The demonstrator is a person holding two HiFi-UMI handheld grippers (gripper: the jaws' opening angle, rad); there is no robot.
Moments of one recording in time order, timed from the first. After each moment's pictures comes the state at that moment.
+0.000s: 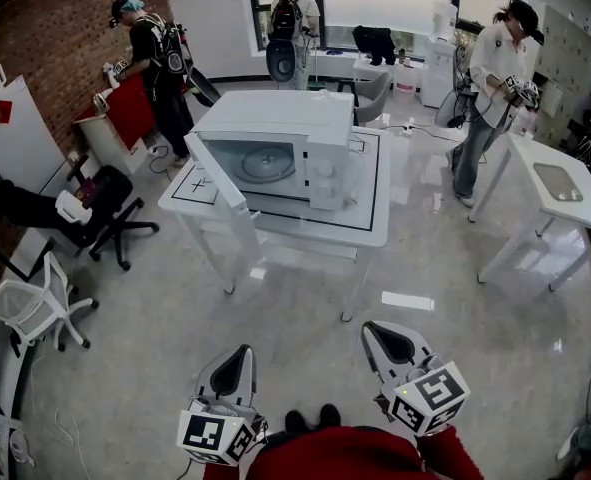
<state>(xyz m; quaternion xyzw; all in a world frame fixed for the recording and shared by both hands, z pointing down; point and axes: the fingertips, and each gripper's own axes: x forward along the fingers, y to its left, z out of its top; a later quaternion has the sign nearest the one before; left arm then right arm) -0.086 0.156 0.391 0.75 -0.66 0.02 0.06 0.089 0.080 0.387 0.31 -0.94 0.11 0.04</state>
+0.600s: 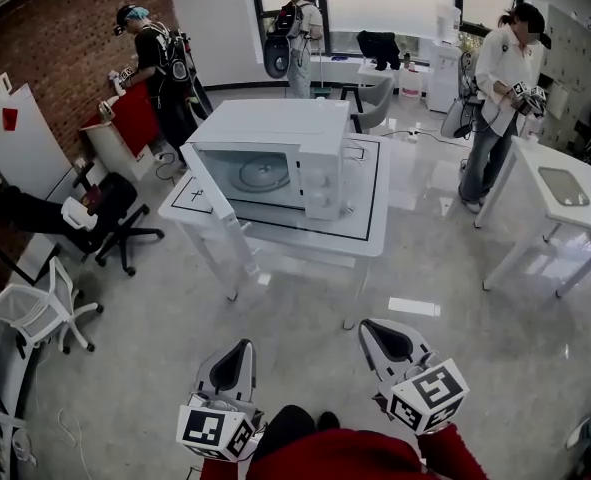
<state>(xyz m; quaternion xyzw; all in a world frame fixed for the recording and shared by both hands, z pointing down) -0.067 0.127 0.377 0.74 -0.67 0.03 0.04 0.102 0.054 0.380 0.30 -0.95 0.10 0.03</state>
